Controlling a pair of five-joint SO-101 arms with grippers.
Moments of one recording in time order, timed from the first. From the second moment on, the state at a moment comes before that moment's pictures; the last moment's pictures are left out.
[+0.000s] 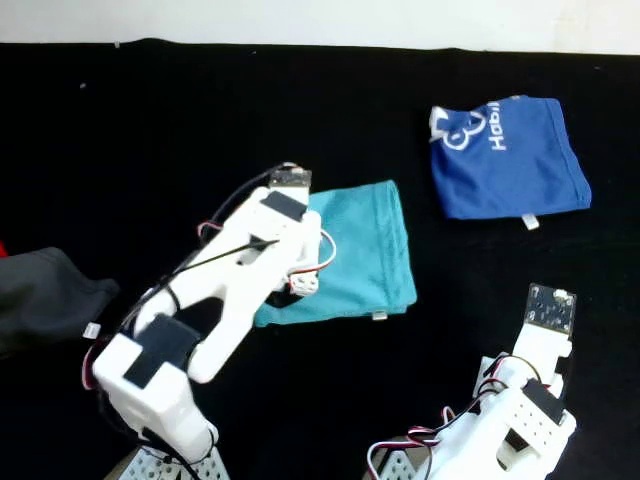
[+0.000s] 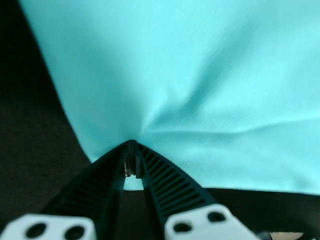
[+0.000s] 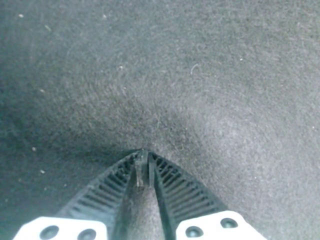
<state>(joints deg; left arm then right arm) 21.4 7.5 18.8 67.7 -1.8 38.4 -55.8 89.5 43.5 27.6</state>
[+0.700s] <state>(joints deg) -1.5 -29.6 46.5 61.8 -12.8 33.3 -55.4 77.1 58.9 28.0</state>
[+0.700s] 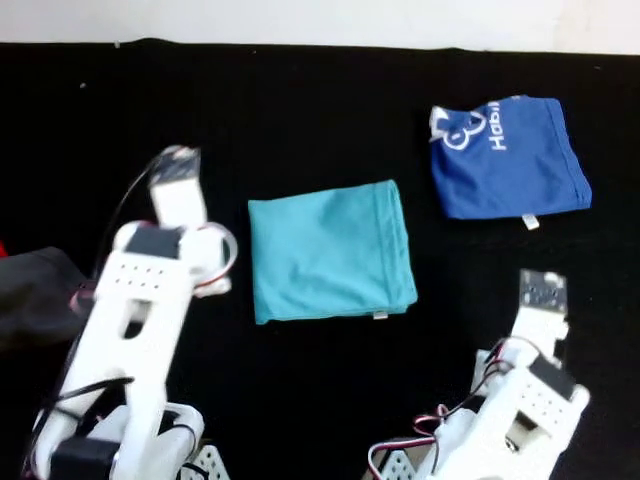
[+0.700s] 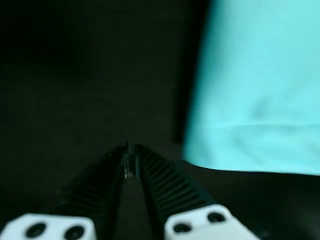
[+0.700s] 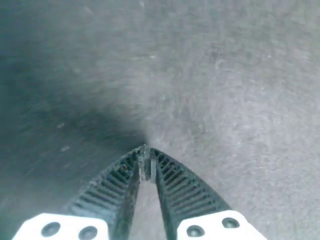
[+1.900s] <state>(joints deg) -17.9 -33.7 71.4 43.8 -14.5 -18.5 23.9 -12.1 83.6 -15.0</state>
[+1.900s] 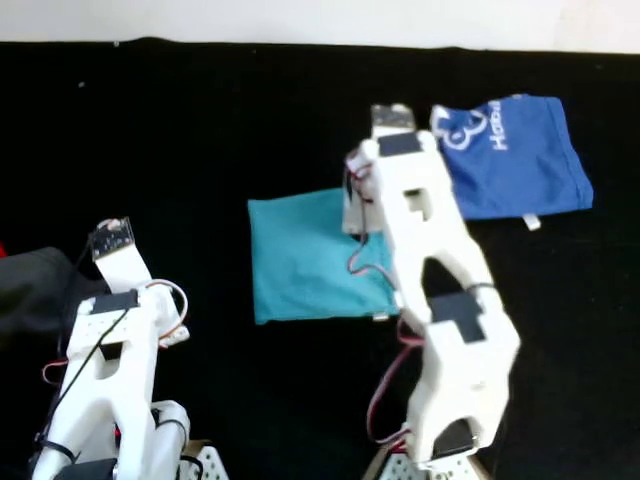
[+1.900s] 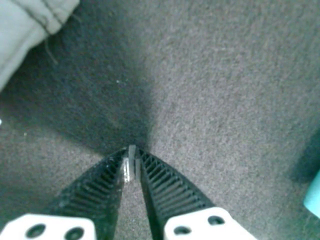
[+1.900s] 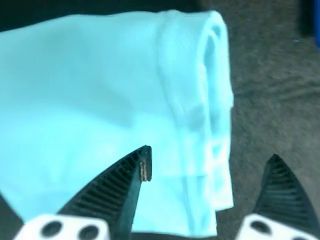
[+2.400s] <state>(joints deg) -17.9 -33.7 71.4 43.8 -14.5 -18.4 46.8 -30.5 89.2 -13.4</state>
